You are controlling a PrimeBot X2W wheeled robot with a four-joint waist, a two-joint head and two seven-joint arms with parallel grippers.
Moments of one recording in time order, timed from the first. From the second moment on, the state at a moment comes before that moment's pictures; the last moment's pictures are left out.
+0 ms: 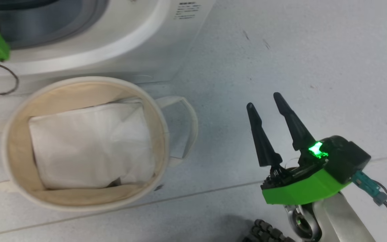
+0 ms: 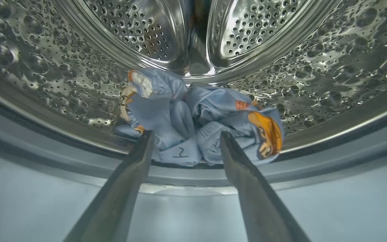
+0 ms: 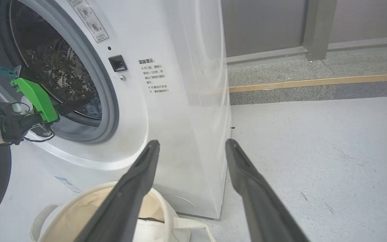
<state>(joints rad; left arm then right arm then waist) -1.34 0.37 -0.31 1.27 -0.44 -0.08 -0.20 -0.26 -0.08 0.33 -0.07 0.32 0.12 -0.25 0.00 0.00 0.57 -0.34</state>
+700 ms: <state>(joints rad) -1.40 0.40 -0.32 1.30 -0.44 0.02 -0.15 -0.24 -0.07 0.29 -0.10 0.32 0.12 -0.25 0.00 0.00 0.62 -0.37</state>
